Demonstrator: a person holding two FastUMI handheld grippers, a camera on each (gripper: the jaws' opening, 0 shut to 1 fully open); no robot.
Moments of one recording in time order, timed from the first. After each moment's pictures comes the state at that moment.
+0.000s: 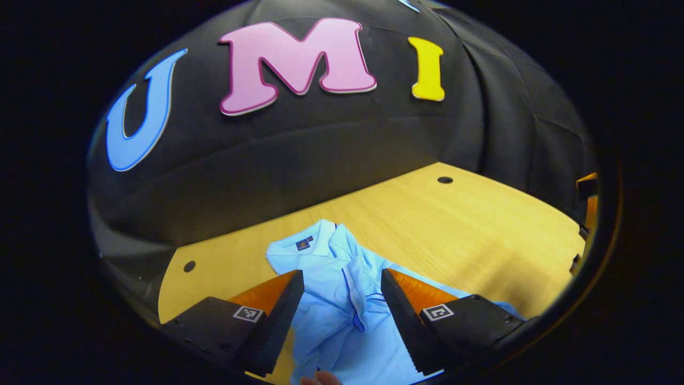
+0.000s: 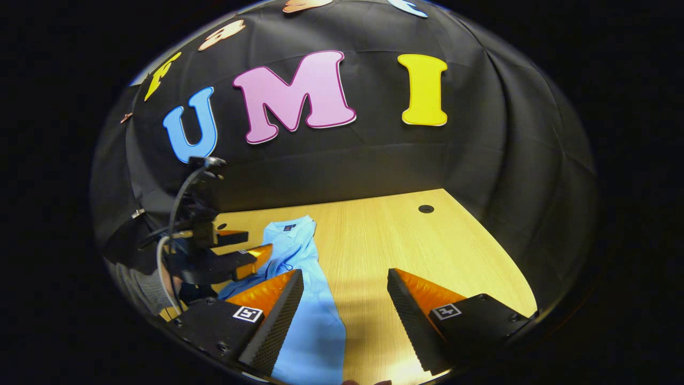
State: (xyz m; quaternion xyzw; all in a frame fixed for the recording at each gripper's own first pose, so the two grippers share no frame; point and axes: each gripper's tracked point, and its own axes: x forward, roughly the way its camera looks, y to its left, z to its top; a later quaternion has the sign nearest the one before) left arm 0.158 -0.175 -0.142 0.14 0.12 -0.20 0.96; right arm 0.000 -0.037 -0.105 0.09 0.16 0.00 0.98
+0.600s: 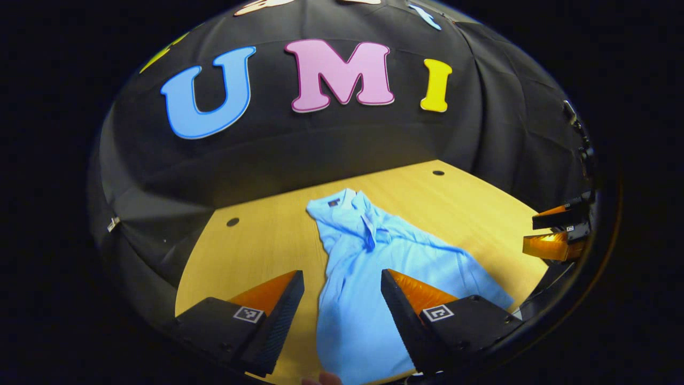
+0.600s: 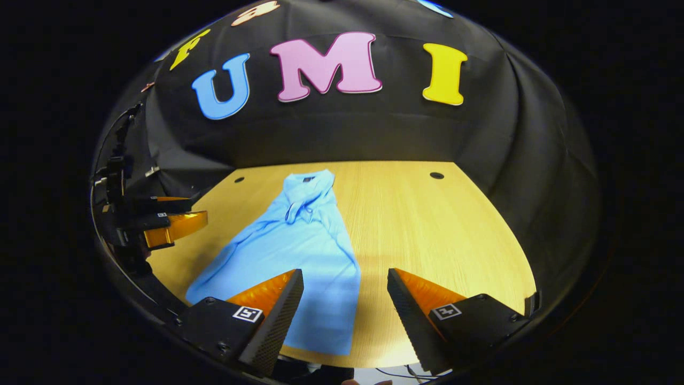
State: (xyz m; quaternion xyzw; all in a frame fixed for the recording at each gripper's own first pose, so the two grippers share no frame) left arm -0.022 -0.049 -0.169 0.11 0.20 -0.17 0.96; right arm -0.100 0.015 -0.174 0.04 0.26 0.04 0.96
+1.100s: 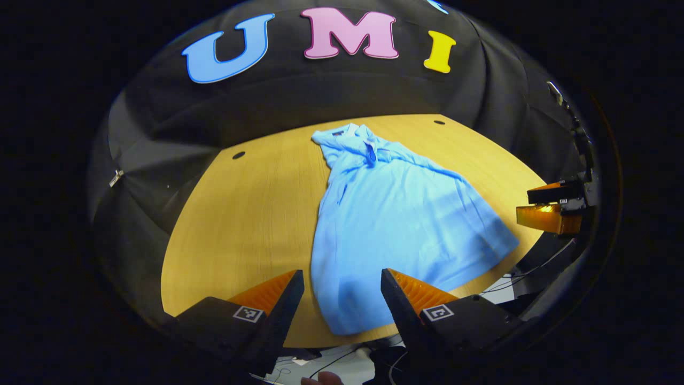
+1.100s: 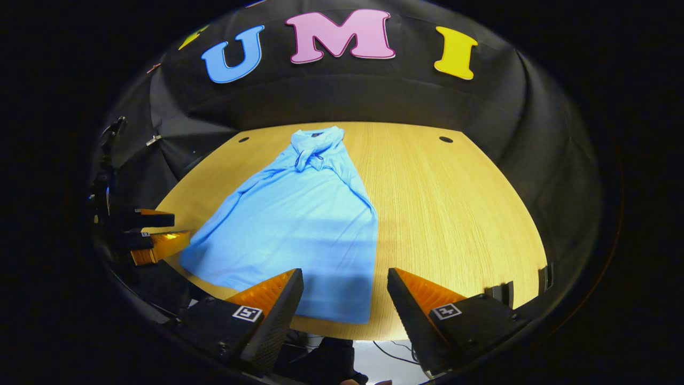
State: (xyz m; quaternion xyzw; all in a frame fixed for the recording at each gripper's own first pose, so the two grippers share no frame) left arm -0.102 -0.006 -0.275 0.10 0.31 -0.15 0.93; right arm -0.143 0.036 -0.242 0.03 0.34 0.04 0.94
